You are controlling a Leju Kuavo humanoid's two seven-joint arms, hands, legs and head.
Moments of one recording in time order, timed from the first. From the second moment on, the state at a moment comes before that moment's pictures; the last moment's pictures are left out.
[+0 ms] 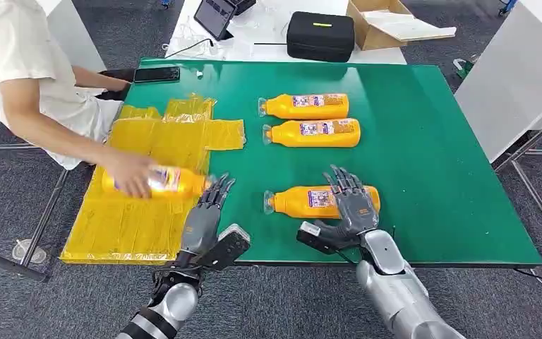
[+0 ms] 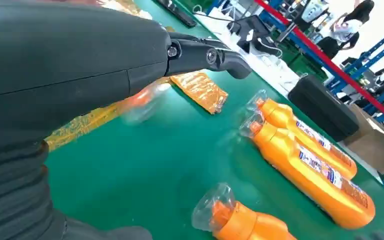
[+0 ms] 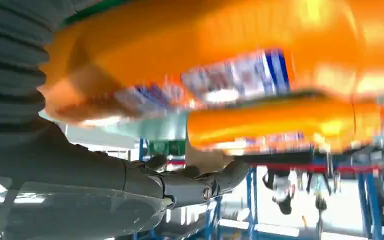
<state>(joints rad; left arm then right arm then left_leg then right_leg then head) -0.25 -0.17 -0.59 -0.95 -0.63 0.35 -0.43 -0.39 -0.08 0.32 -0.75 1.19 -0.57 -0.21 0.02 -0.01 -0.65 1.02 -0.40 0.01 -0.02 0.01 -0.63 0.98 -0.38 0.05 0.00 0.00</state>
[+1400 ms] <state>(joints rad) -0.22 -0.17 -0.58 -0.99 -0.57 0.39 -0.47 -0.54 -0.23 0.44 -0.66 1.10 -0.11 -0.09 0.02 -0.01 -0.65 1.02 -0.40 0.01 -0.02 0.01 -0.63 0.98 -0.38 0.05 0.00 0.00</state>
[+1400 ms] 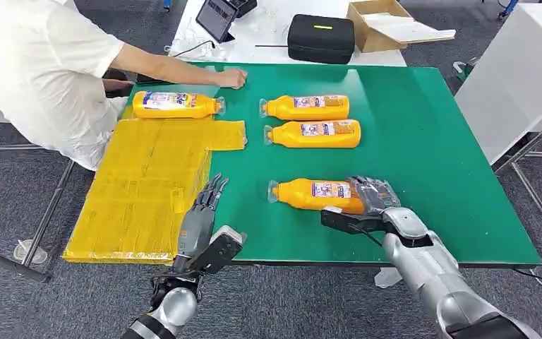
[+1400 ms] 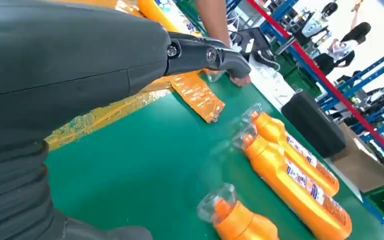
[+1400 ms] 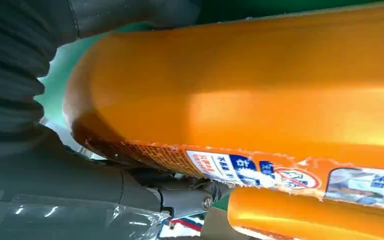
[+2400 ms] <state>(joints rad) -0.12 -0.26 -0.50 -1.03 0.34 0.03 -0.44 -0.19 -0.07 0.25 -1.09 0.43 -0.15 -0.51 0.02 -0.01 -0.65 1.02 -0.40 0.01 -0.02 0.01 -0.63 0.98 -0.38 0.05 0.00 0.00</state>
